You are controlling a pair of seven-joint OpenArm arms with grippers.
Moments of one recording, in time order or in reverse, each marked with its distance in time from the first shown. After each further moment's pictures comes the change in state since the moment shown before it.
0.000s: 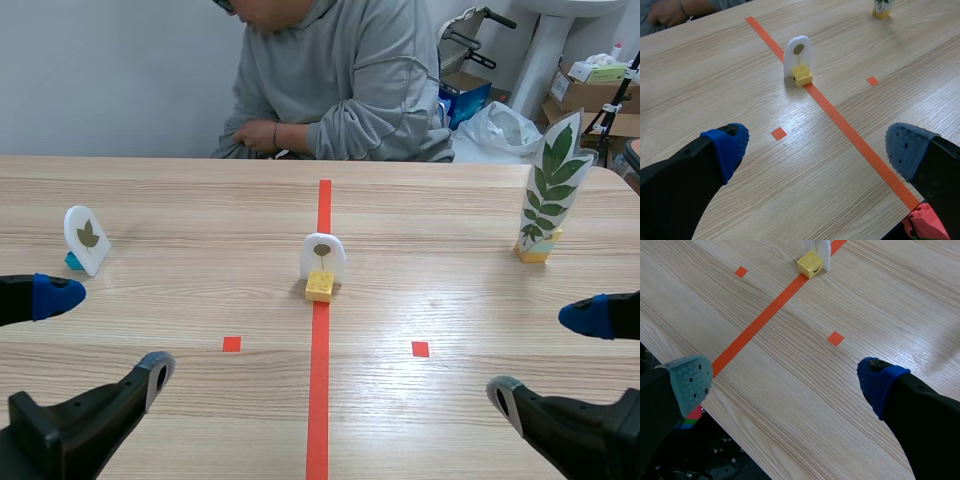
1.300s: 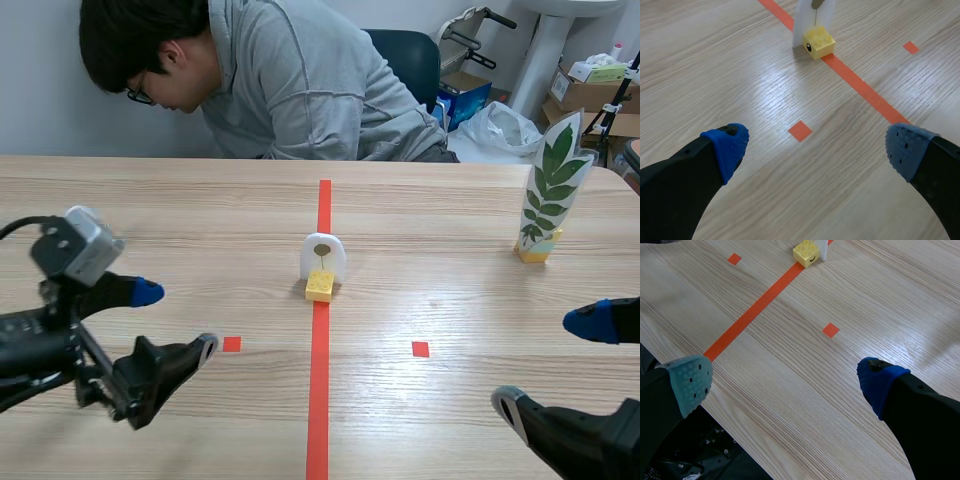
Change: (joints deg) left arm -40.8 -2.5 15.2 -40.5 1.8 -12.0 2.6; right arm 0.0 0.0 0.0 -0.1 -2.9 0.0 -0.2
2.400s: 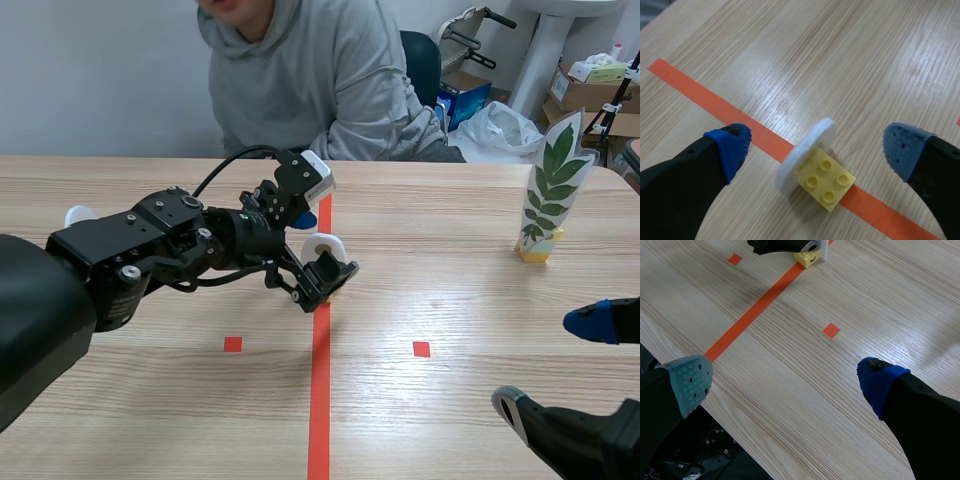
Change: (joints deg) left arm -42.6 19.1 28.3 -45.3 16.6 9.9 -10.4; right arm 0.0 0.0 0.0 0.0 0.0 0.0 0.0
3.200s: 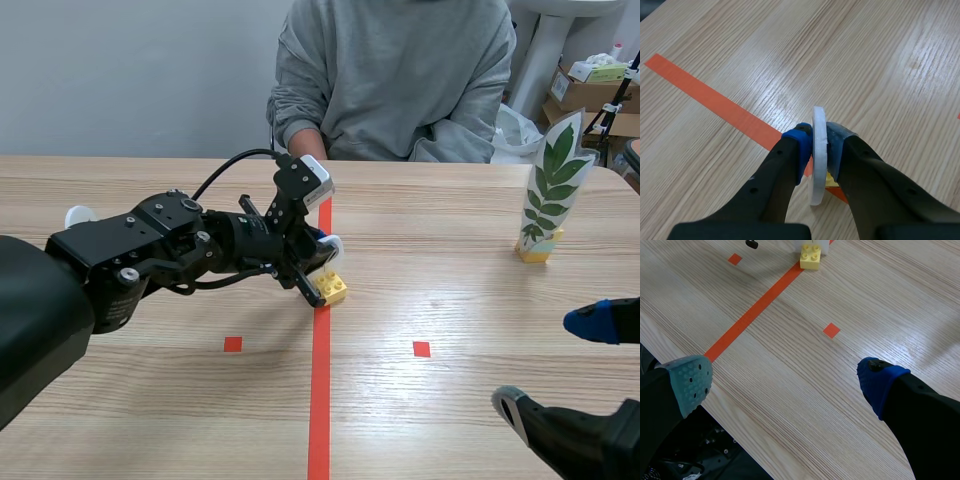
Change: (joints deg) left arm 0.0 -0.4 0.3 -0.2 -0.2 0.0 -0.2; right arm 0.0 0.0 0.0 0.0 0.0 0.0 0.0
